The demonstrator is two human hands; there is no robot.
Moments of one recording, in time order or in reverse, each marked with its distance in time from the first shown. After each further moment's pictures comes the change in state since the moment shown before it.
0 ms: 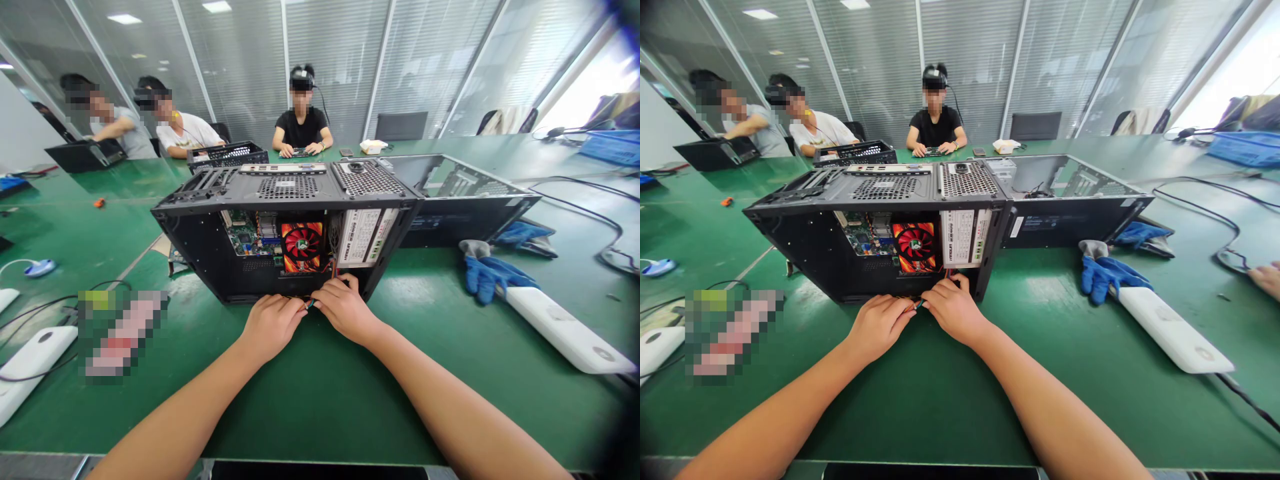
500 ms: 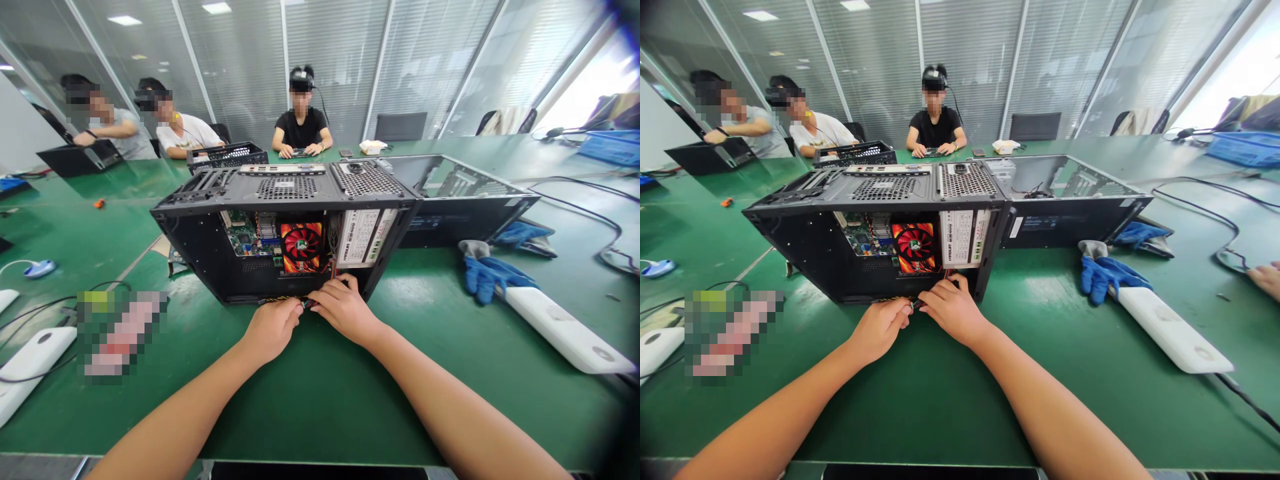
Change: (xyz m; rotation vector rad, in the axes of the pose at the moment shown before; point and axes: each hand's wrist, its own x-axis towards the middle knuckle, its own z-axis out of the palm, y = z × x) left_hand 0.001 0.000 0.000 -0.389 -0.132 -0.213; right_hand 0.001 -0.001 -0.004 -0.016 0.017 -0.037
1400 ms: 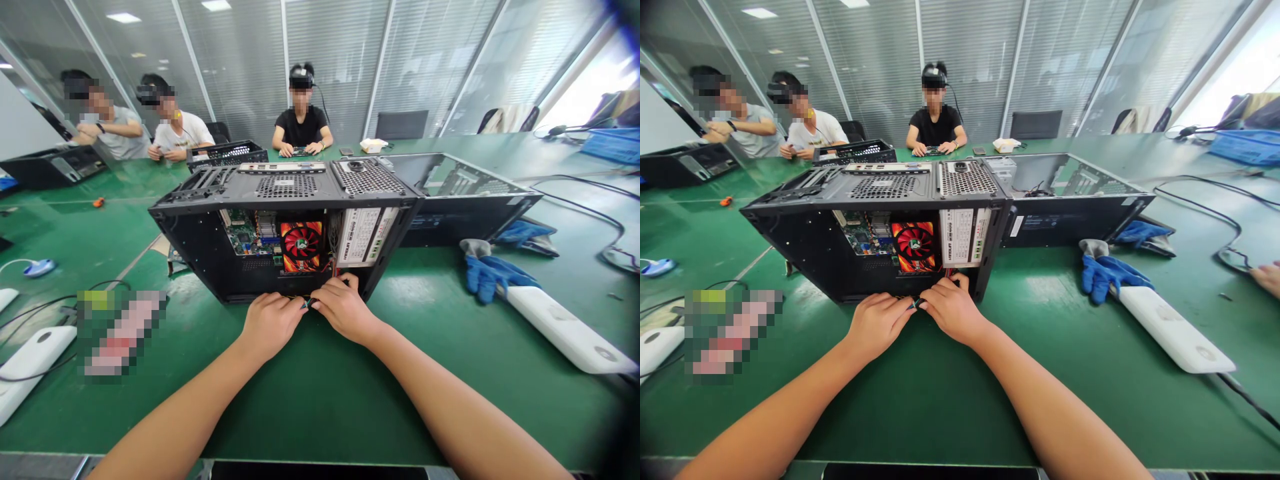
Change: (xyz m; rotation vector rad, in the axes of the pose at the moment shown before) left_hand 0.002 0.000 0.000 0.441 0.212 0.241; right_hand 0.002 -0.002 -0.001 0.070 -0.043 0.070
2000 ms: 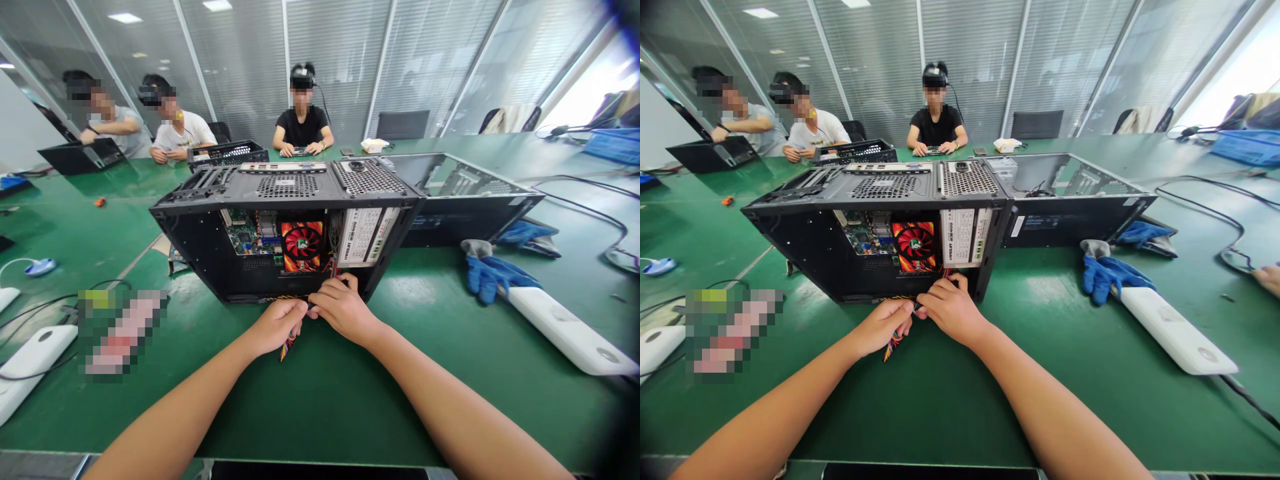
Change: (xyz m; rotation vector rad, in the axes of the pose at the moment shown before) left_hand 0.007 0.002 0.005 -1.151 -0.419 -0.481; right_hand 0.001 -0.002 -0.003 -0.016 0.023 -0.078
